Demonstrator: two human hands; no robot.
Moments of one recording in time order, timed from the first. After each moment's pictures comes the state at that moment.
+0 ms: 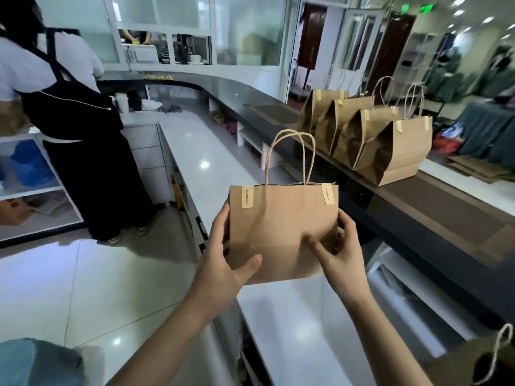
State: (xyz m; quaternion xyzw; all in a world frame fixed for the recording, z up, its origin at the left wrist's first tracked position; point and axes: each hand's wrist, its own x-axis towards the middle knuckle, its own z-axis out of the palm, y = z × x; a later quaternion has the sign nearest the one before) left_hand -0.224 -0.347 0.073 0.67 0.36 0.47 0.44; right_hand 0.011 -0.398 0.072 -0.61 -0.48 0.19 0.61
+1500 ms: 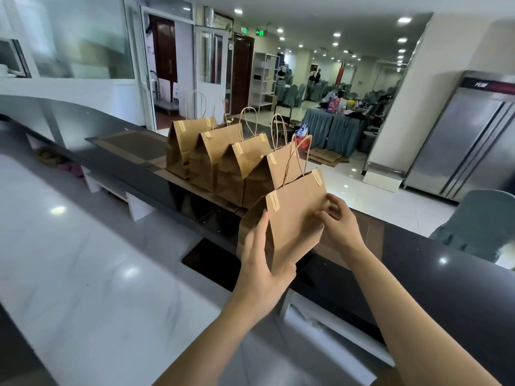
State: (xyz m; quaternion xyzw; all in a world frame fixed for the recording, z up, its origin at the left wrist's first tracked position) left_hand 0.067 -0.255 0.122 0.78 0.15 0.34 0.50; right_hand 0.286 -0.336 0.152 -0.77 -0.25 0.05 0.59
